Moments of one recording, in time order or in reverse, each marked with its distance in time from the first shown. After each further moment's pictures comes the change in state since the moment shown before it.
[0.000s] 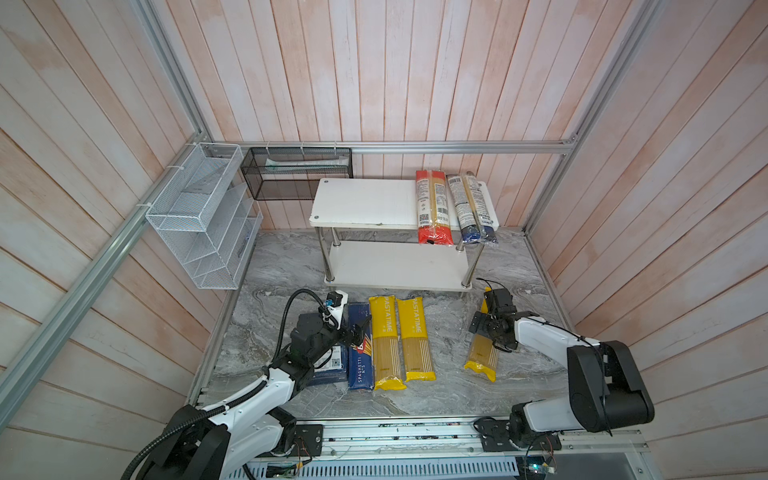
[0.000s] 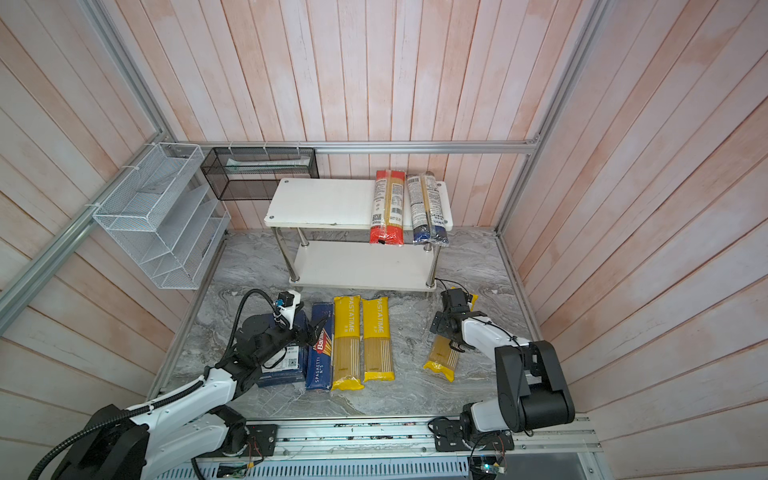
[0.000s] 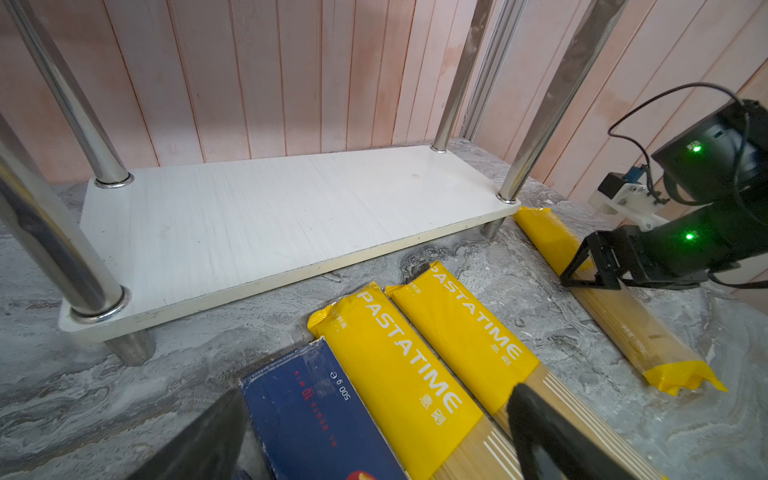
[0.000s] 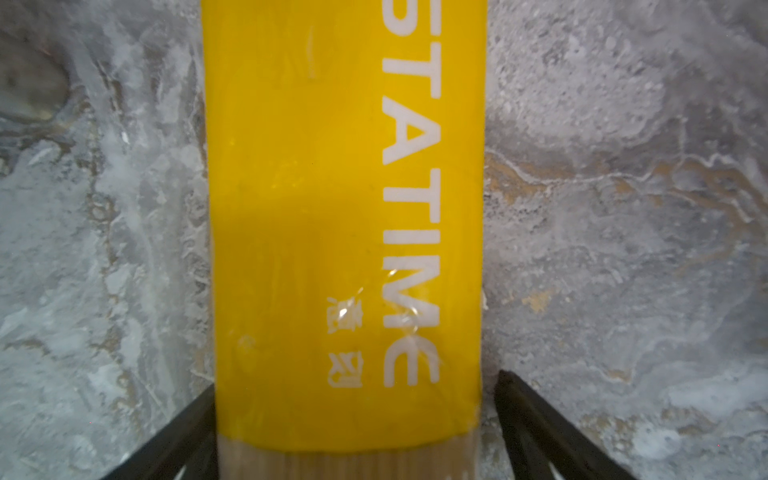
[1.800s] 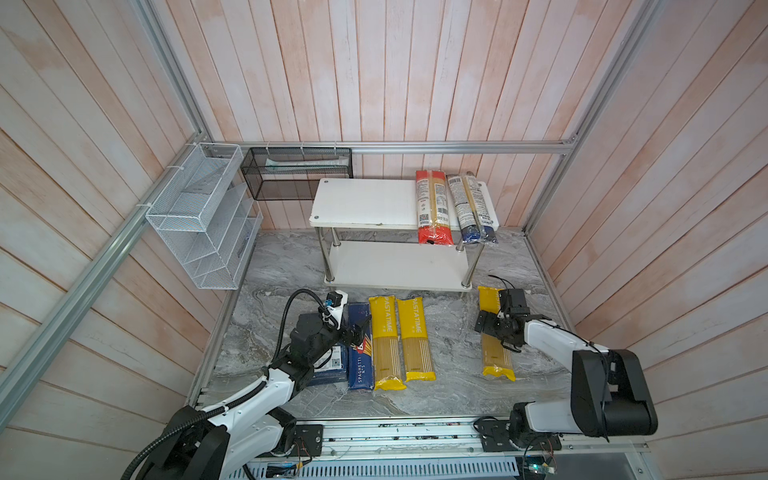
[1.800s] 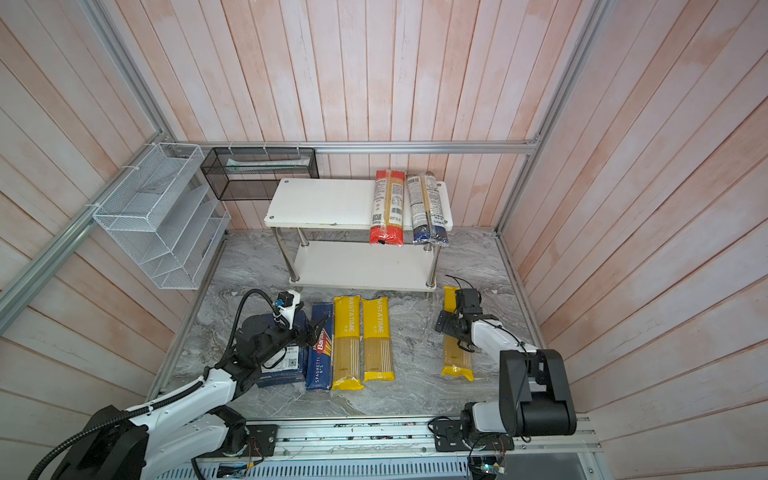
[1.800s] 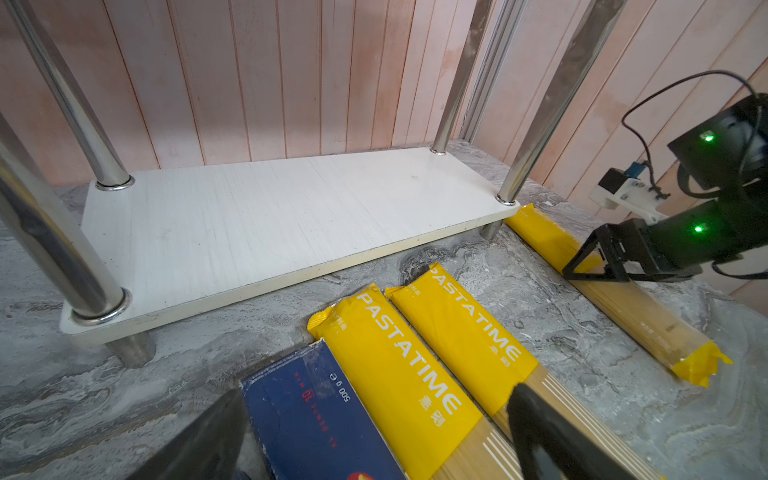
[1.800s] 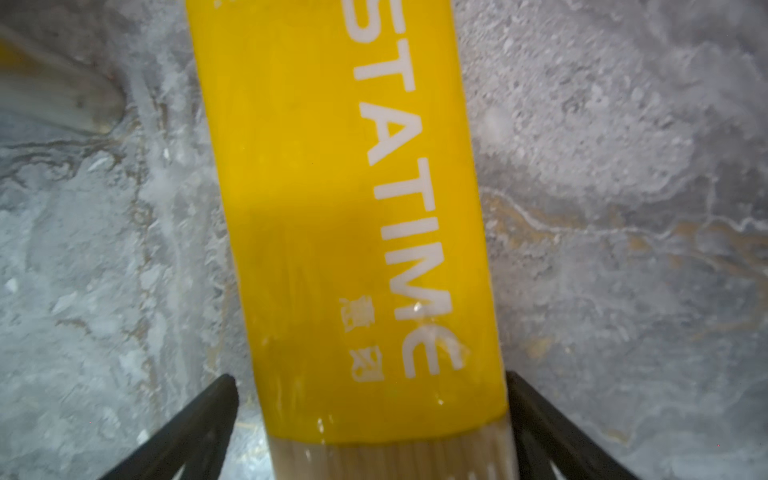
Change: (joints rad) left arm 0.000 -0.005 0.000 0.000 0.000 0.000; right arm -0.097 -0.071 -0.049 0.055 -0.167 -0.139
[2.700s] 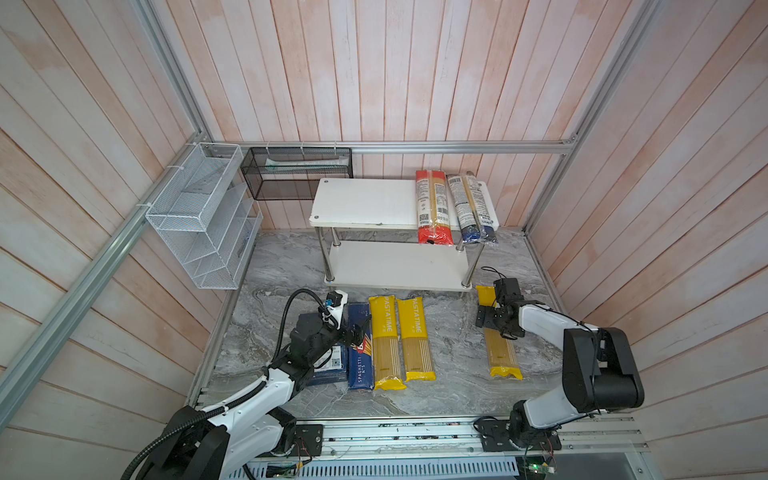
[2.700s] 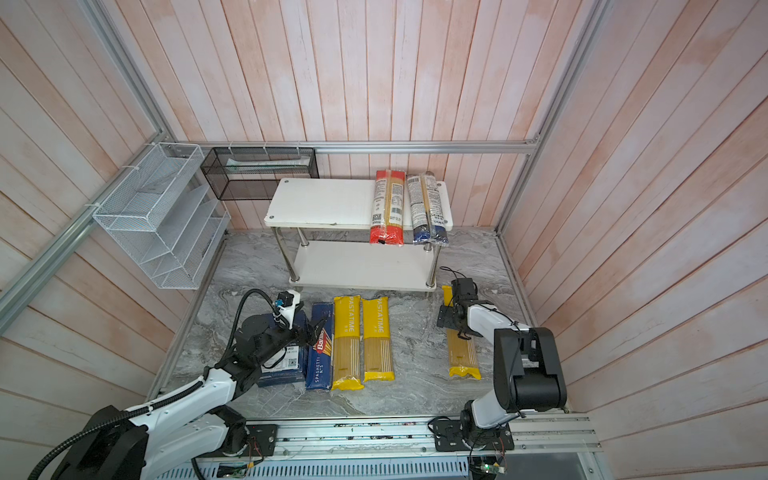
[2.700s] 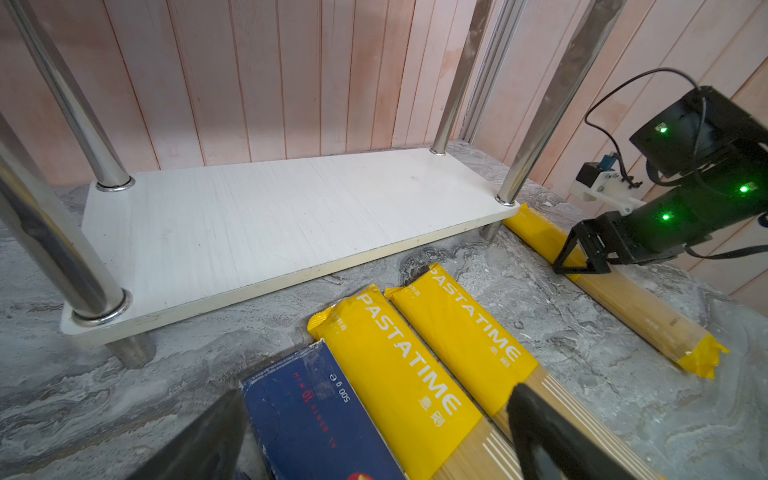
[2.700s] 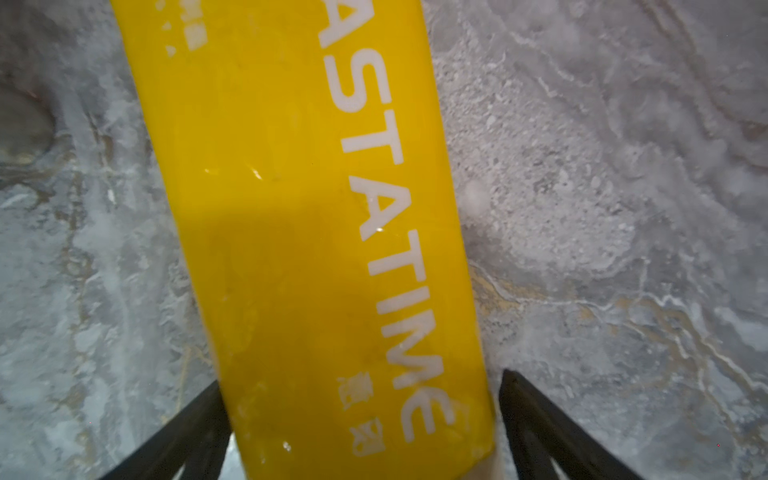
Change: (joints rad) left arm 0.000 -0.001 0.000 0.000 0.000 0.000; right arm -0.017 0.169 0.163 -0.076 0.119 -0.111
